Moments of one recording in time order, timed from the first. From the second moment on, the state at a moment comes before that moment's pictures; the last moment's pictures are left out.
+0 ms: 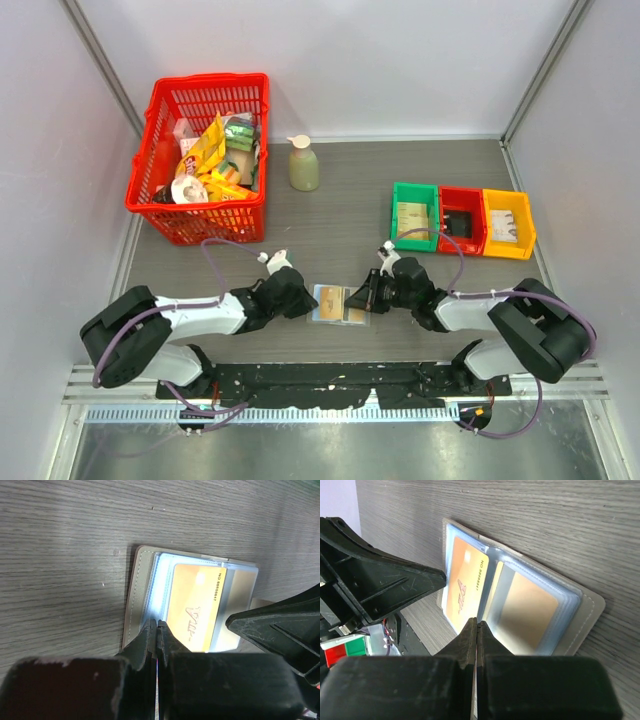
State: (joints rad) left arm -0.93 1.37 0.47 0.11 -0.18 -1.12; right arm 0.65 1.39 0.28 0.55 -0.38 0.88
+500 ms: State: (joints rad) left arm -0.93 1.25 0.53 0.02 -0.15 -1.05; right arm 0.65 1.39 0.29 0.51 -0.39 0.87
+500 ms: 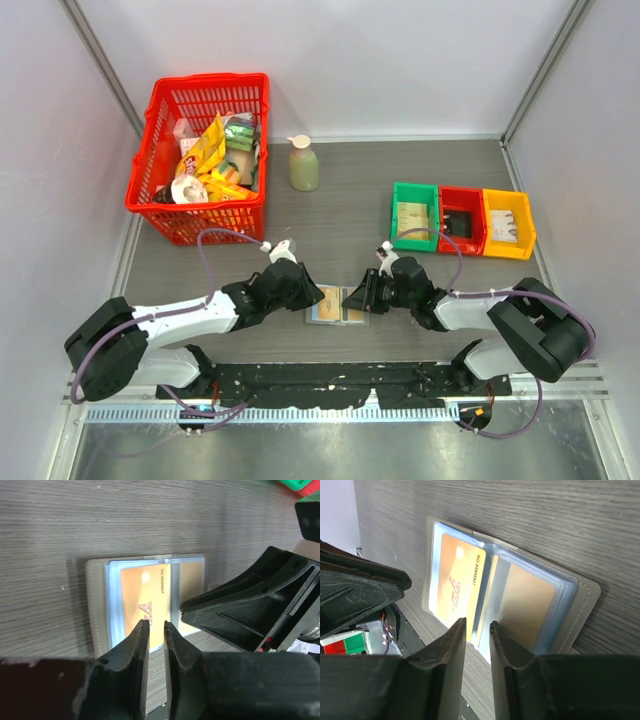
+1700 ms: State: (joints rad) left arm -0.93 1.39 0.49 0.12 -0.14 -1.10; right arm 0.64 1.71 0.27 0.99 -0.50 1.05
